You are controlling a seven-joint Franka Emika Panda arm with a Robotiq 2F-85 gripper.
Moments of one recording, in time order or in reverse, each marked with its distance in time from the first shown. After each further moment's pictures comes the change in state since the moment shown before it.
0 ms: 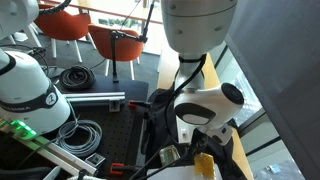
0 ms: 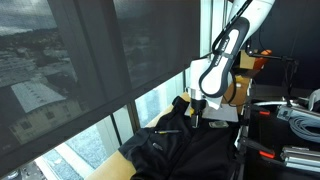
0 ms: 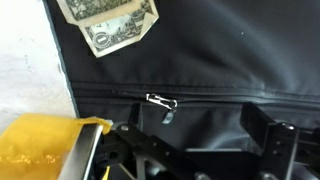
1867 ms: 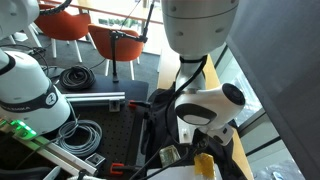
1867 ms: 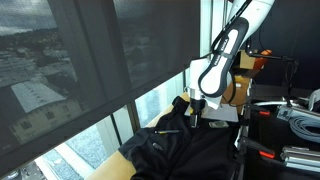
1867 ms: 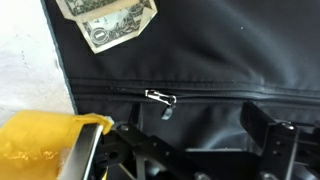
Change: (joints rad) arm -0.013 0.006 0.012 0.011 0.000 0.002 0.000
